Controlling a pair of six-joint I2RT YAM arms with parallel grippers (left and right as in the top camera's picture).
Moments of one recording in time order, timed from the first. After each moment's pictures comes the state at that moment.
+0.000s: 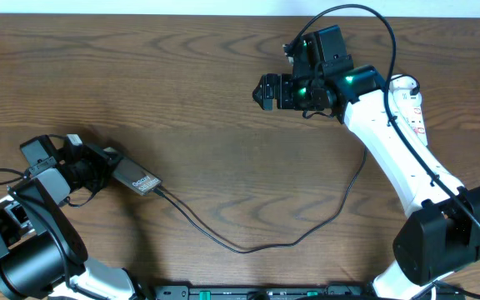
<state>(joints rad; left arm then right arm) 0.57 1.77 0.75 -0.15 0.71 -0.54 0.37 1.79 1.56 -0.75 -0.34 0.37</state>
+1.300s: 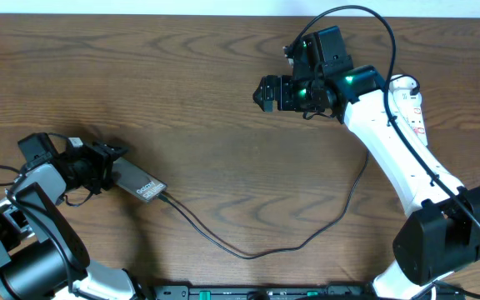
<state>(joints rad) 0.57 1.74 0.80 -0.36 0.72 -0.61 0.37 1.79 1.56 -0.77 -0.34 0.37</state>
